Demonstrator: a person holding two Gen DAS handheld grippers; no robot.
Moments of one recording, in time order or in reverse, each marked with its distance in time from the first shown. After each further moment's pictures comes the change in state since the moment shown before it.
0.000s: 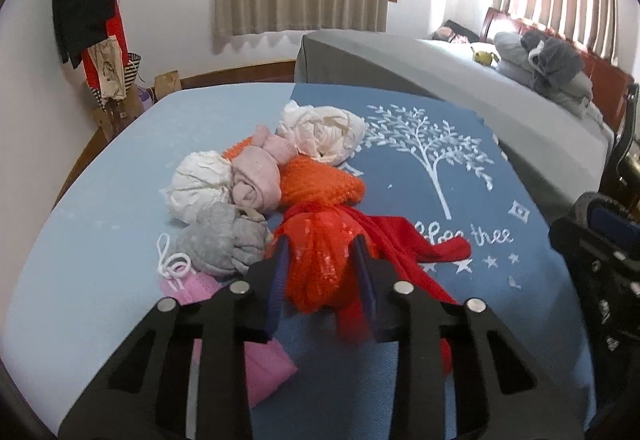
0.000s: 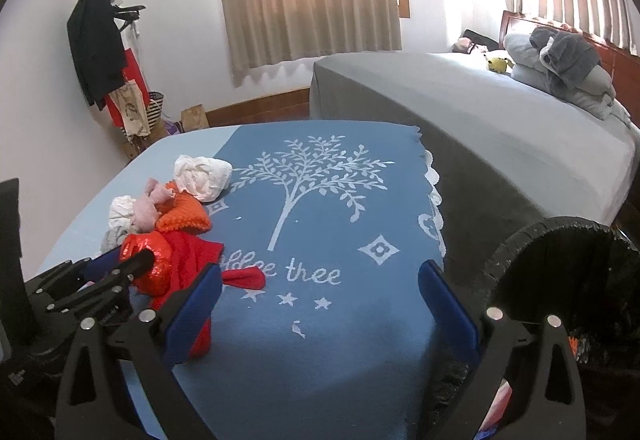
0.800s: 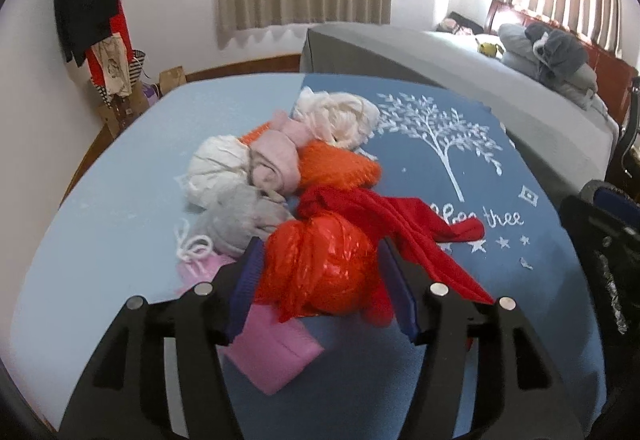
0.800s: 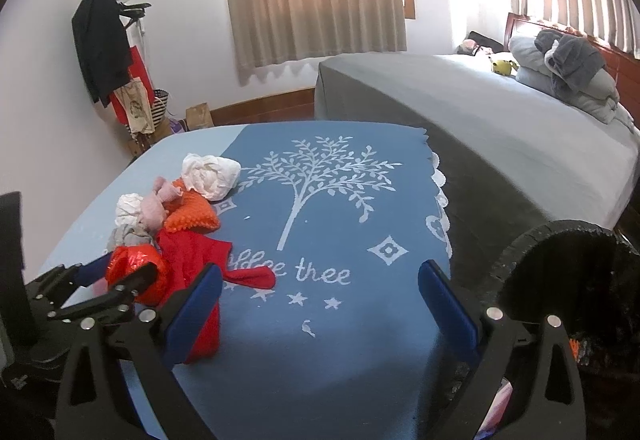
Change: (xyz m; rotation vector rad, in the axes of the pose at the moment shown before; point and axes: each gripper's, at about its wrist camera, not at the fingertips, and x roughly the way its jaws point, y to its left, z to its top) left arm 0.001 0.004 -0.007 0.023 0.042 0.032; right arm -0.001 0.006 0.001 -0.014 0.003 0.009
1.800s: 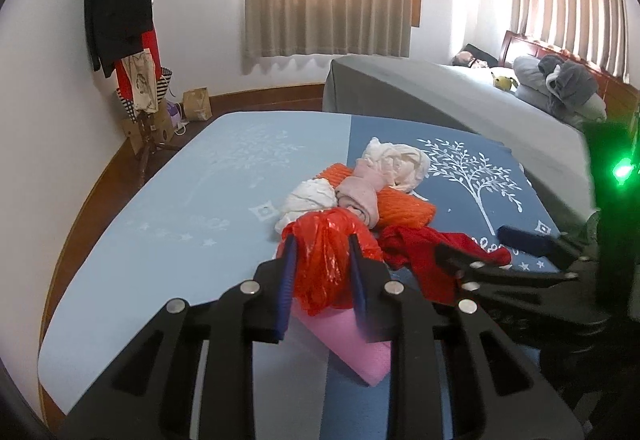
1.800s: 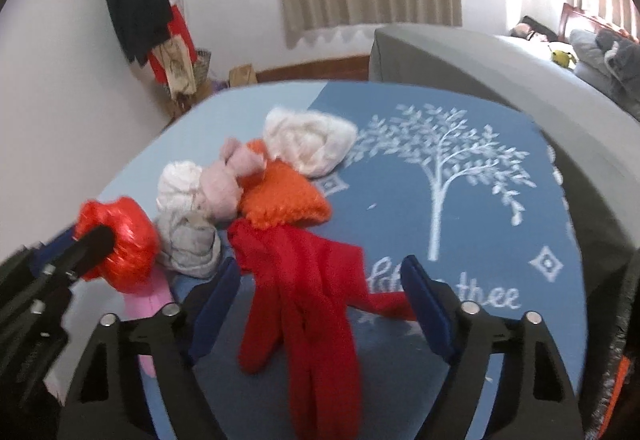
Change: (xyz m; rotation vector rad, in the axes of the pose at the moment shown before) left arm -0.043 0.059 0.008 -0.052 -0.123 0.045; right arm 0.076 0.093 0.004 -0.087 0.150 0.143
